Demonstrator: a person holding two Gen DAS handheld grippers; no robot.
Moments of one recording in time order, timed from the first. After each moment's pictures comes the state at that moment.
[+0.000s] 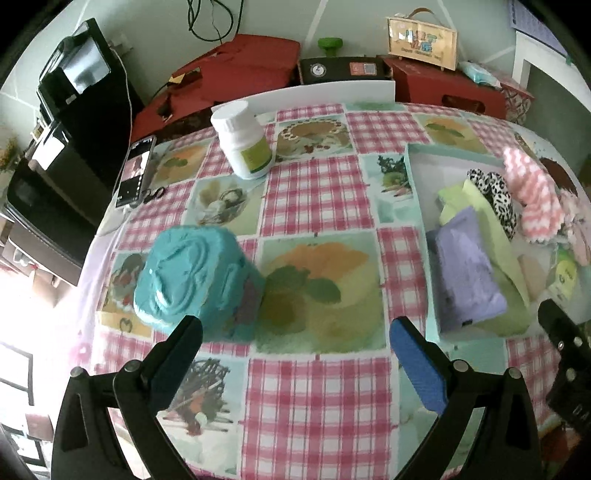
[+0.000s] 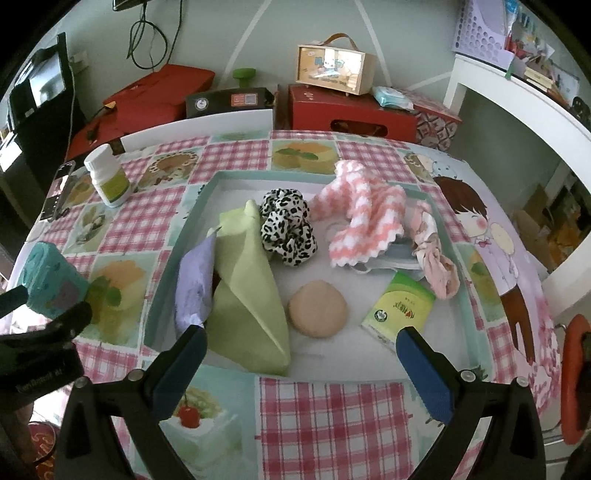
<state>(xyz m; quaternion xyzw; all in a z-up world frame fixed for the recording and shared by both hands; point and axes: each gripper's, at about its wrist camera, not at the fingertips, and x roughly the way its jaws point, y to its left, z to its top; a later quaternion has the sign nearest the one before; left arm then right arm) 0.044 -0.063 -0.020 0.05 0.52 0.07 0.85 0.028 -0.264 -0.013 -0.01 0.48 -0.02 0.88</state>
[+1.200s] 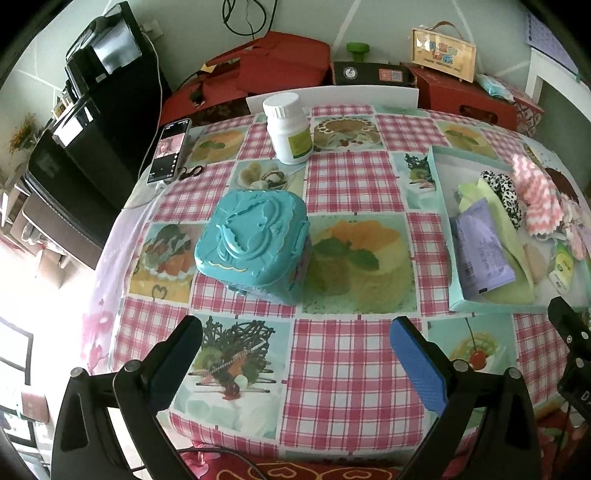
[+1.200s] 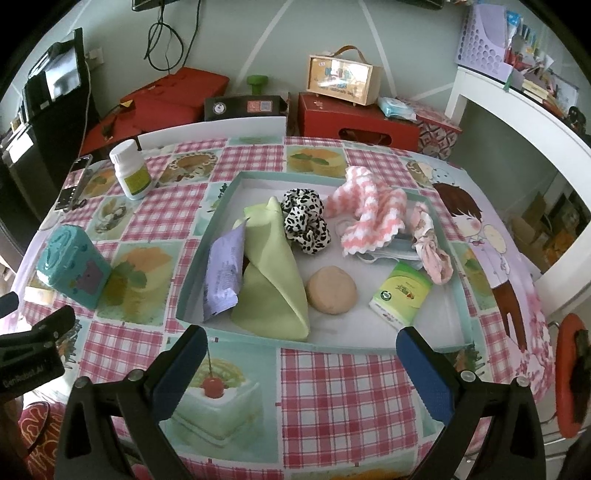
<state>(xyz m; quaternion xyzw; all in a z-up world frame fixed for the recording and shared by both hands) 0.004 -0.028 -0.006 0.03 0.51 0.10 0.85 -0.004 -0.246 0.005 -0.02 0.46 -0.02 0.89</state>
